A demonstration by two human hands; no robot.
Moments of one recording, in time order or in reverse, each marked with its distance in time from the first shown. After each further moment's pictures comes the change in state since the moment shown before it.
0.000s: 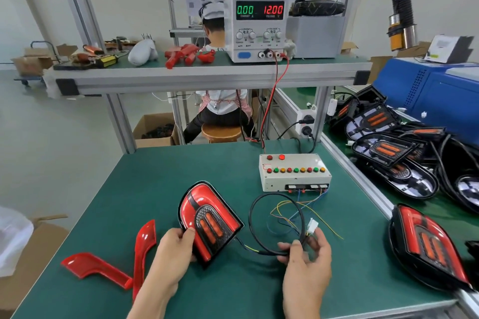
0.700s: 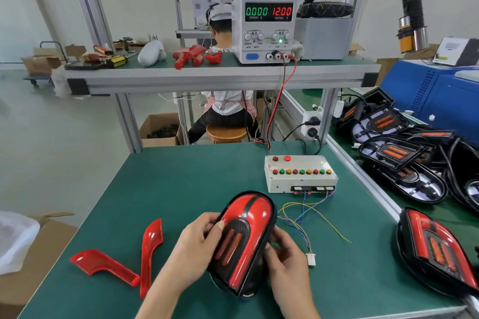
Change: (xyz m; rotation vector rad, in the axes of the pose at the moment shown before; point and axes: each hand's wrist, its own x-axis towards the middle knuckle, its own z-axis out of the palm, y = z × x) left_hand -0.024 0.031 0.005 0.111 -0.198 0.356; right_hand -0.011 0.005 0.009 -0.177 -0.605 0.021
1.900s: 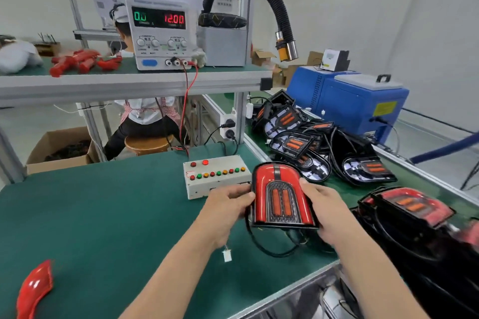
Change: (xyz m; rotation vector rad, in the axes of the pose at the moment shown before) left_hand 0.033 0.137 0.166 -0.490 -0.429 -0.101; right_hand 0.037 -0.174 -0.182 -0.210 0.324 0.259
